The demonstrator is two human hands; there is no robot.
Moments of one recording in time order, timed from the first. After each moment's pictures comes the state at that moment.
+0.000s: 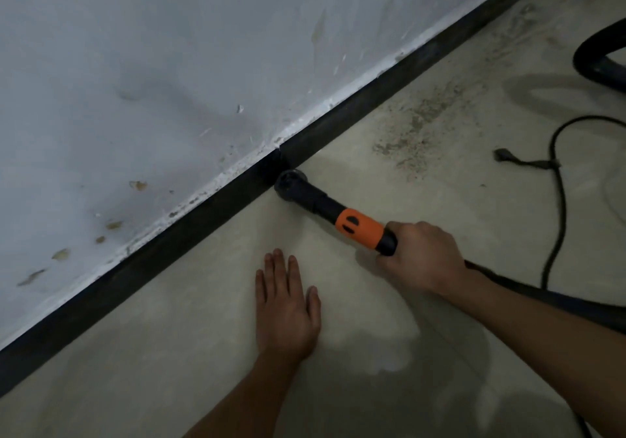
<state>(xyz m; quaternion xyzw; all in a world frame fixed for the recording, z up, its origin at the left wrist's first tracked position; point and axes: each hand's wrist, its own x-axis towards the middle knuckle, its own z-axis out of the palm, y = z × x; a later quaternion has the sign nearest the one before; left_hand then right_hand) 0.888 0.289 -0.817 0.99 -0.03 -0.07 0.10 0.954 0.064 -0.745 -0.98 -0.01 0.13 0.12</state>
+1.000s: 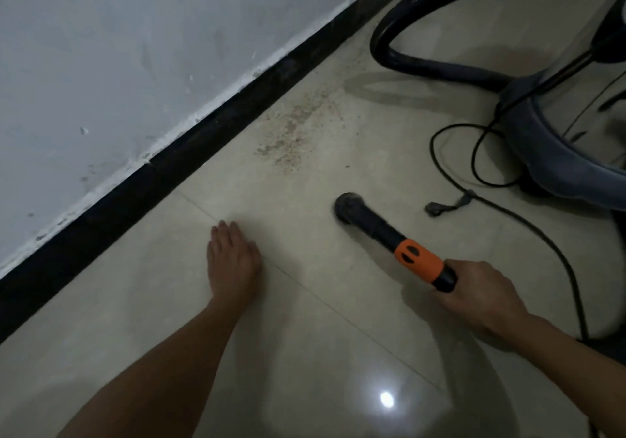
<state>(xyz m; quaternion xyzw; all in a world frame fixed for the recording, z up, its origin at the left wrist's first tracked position) 0.919 0.175 -0.801 0.99 0.00 -0.08 0.15 0.757 -0.157 -0.725 -0.95 0.23 0.14 0.17</state>
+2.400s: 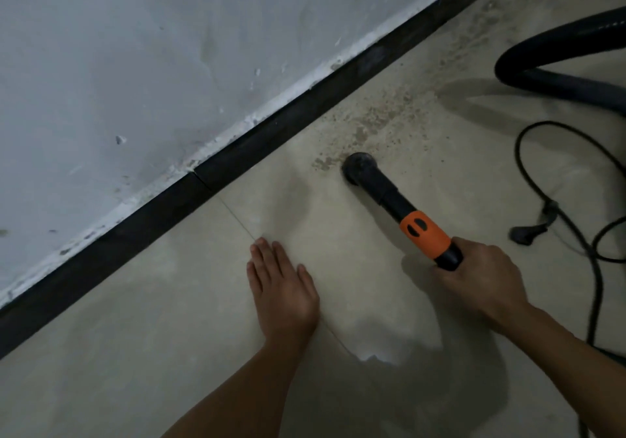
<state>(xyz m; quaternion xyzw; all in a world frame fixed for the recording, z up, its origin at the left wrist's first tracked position) 0.943 0.151 -0.823 0.99 0.08 -0.04 0.12 0.946 -0.115 -0.732 -0.96 0.16 0.12 0.18</state>
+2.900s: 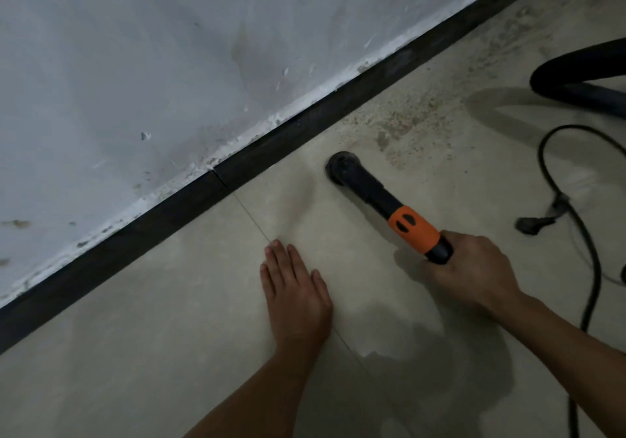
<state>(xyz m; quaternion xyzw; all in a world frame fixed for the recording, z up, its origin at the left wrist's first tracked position) 0.945 0.151 -0.819 0.98 0.08 -0.06 0.14 0.985 -0.090 -0.737 -0.97 0.11 0.14 0.18</state>
